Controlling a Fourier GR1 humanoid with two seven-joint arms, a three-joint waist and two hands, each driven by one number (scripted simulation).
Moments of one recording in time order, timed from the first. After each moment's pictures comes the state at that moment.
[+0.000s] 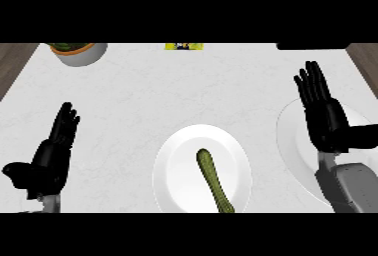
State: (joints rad) left arm 0.03 0.28 -0.08 -1.64 0.10 0.26 0.01; right arm -0.27 -0.34 0.14 -1.47 -0.35 -0.22 -0.14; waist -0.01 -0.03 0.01
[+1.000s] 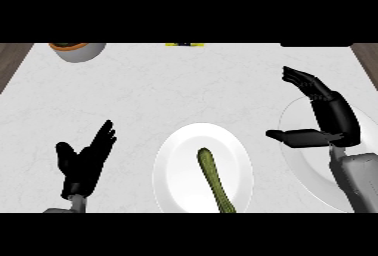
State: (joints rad) left arm 0.01 0.19 -0.14 -1.46 0.19 0.11 0.18; right arm -0.33 -0.43 0.14 -1.39 -0.19 0.00 -0.35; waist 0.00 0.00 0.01
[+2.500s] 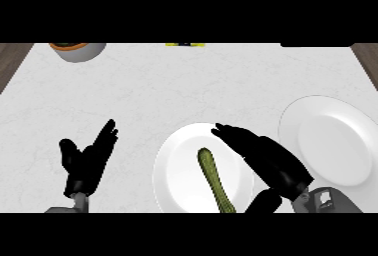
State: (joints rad) left arm 0.01 0.15 -0.11 -1.47 0.15 0.09 0.22; right arm -0.29 -0.43 0.57 -1.83 0.34 0.29 0.40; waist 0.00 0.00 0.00
